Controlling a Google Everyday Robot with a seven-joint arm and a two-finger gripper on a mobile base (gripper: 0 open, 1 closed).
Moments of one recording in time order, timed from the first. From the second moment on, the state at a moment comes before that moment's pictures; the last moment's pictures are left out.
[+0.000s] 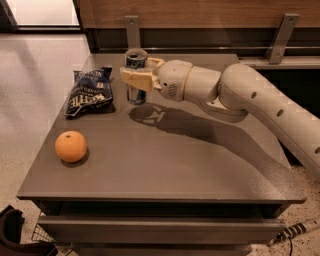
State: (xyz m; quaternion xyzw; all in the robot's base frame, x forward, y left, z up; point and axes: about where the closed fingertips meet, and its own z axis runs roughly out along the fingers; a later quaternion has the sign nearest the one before) arm 0.617 0.054 0.946 -0.37 0.59 0.40 0.60
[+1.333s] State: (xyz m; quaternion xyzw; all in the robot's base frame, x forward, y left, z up) arm 0.602 0.104 0.911 -0.42 0.57 0.40 0.58
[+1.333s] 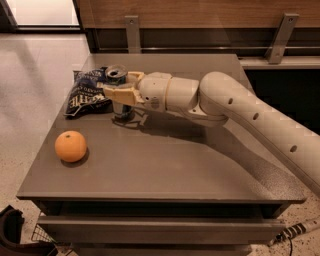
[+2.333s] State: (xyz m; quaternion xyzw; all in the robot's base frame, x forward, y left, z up) arm 0.598 0.113 0.903 -0.43 0.57 0.41 0.57
